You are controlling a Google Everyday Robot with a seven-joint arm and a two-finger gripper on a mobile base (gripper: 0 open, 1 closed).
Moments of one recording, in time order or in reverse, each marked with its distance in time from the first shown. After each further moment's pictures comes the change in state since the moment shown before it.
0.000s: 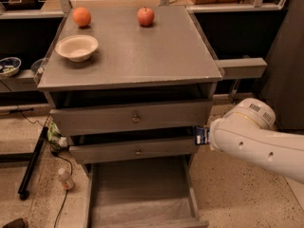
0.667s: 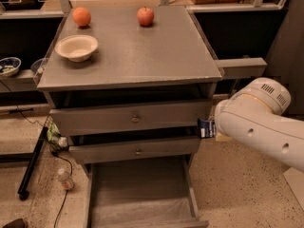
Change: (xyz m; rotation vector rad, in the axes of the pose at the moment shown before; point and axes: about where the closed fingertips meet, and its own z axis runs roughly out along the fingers) arm 0.005 -0.051 -0.052 0.103 0.024 -0.038
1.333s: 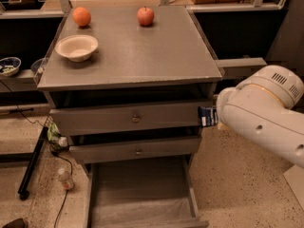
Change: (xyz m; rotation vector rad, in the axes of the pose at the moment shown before) arm -0.007 -0.034 -0.041 0.092 -0.006 -0.047
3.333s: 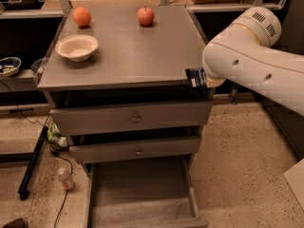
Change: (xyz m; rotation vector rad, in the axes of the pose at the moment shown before) arm -0.028 -0.128 0.008 0.094 -0.016 -0.126
